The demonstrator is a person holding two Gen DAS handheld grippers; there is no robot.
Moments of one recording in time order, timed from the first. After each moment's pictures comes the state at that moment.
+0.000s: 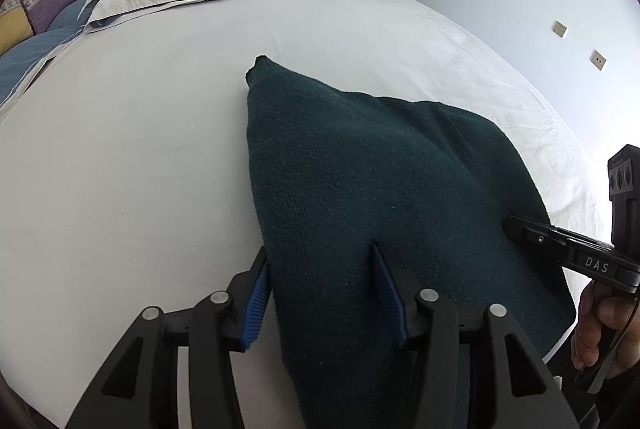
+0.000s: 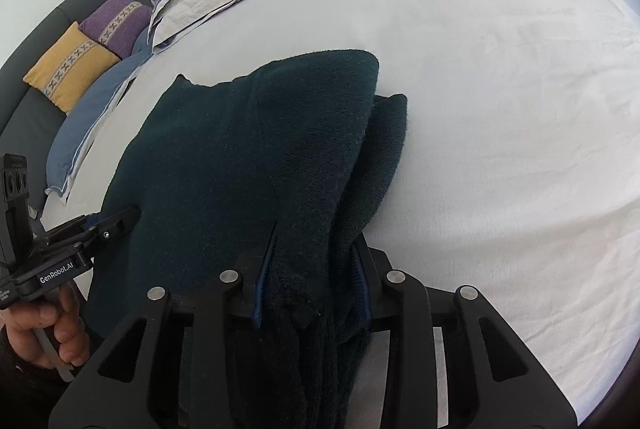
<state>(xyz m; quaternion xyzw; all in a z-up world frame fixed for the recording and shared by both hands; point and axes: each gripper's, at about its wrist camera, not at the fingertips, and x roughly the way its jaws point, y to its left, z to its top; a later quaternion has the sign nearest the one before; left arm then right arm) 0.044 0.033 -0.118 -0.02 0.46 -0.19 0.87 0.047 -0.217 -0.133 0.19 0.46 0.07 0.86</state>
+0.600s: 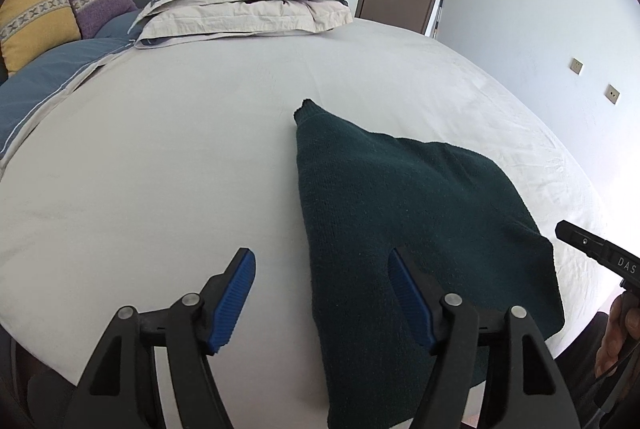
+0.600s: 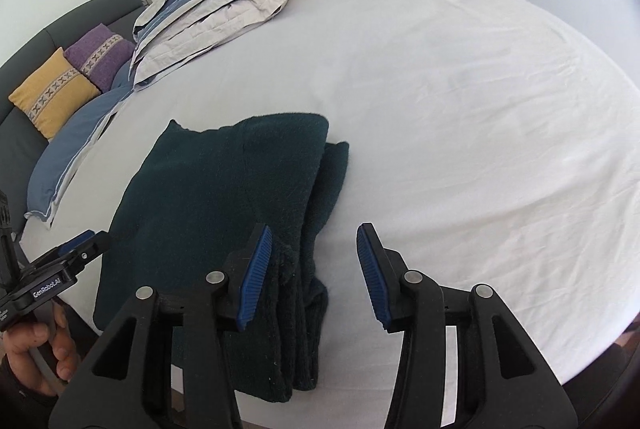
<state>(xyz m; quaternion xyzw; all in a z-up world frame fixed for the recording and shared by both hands) 0.001 0.064 -0.085 -0.04 0.39 -0.13 0.91 -0.026 -0.262 -0.066 0.15 0.39 -0.01 0.91</state>
